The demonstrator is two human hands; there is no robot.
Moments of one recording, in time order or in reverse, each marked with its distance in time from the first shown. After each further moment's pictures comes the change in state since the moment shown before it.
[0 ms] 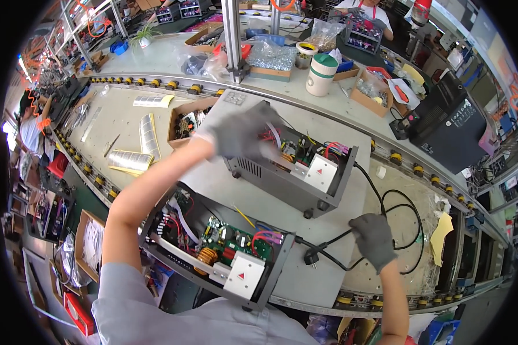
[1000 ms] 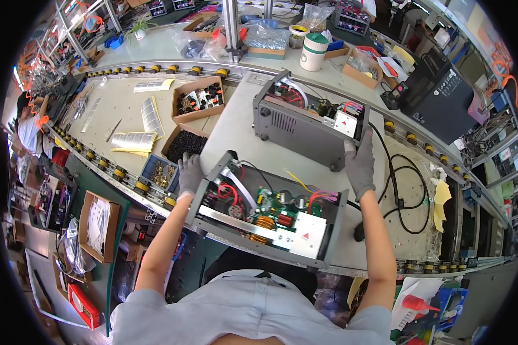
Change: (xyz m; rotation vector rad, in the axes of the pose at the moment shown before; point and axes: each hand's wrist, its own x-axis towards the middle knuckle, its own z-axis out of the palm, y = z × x) left_hand -0.213 -0.060 0.130 0.393 0.007 -0.906; right_hand 0.057 -0.004 0.049 0.277 0.437 0.588
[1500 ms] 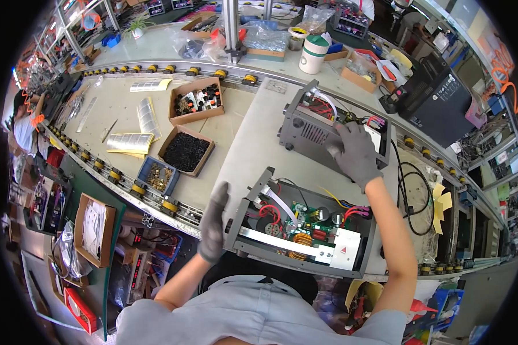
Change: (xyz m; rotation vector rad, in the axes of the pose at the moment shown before) left_hand -0.134 0.069 -0.031 -1.487 0.232 0.482; right_hand 0.024 -0.070 -0.023 -0.410 -0.231 -0.546
